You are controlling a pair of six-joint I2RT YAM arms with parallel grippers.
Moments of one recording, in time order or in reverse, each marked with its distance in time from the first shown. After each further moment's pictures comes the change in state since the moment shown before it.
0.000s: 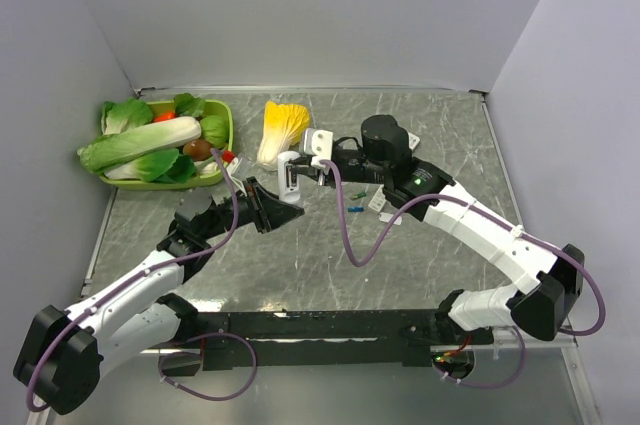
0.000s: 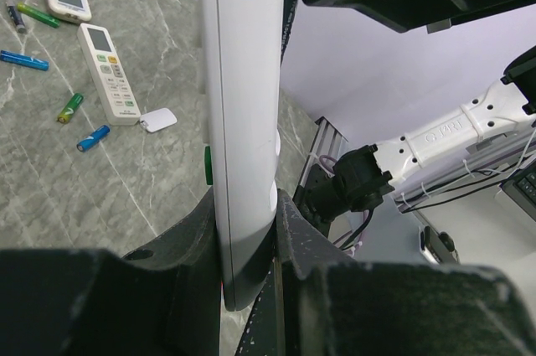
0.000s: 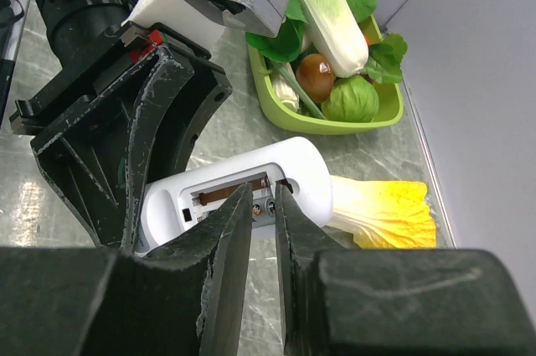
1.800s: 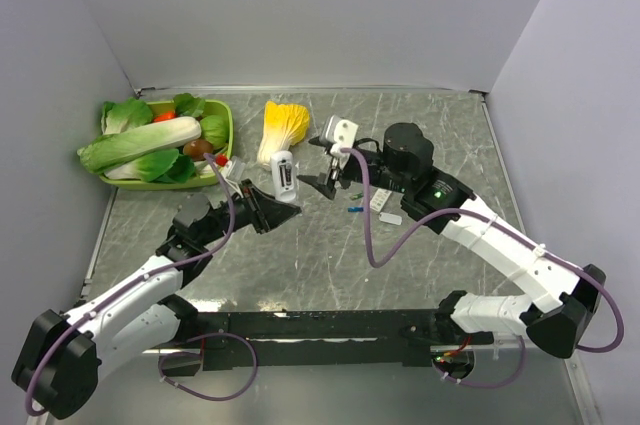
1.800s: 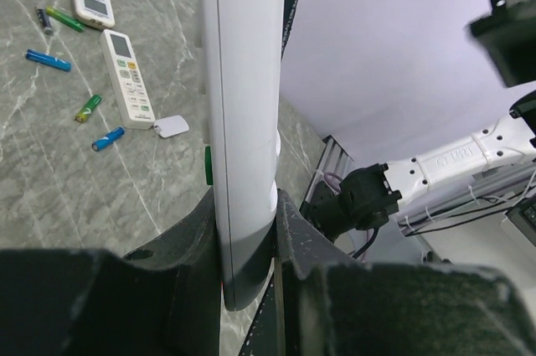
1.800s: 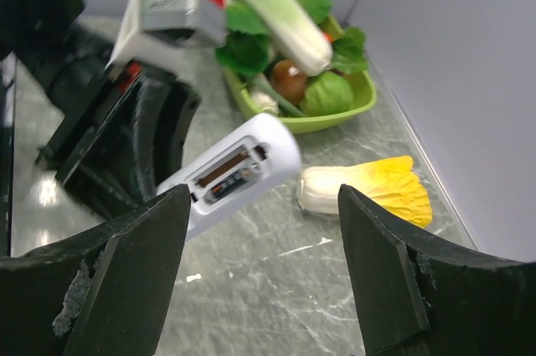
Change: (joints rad) left arm 0.000 -0.035 -0.051 0.029 -0.085 -0.042; right arm 0.000 -0.126 -0.061 0.073 0.149 0.212
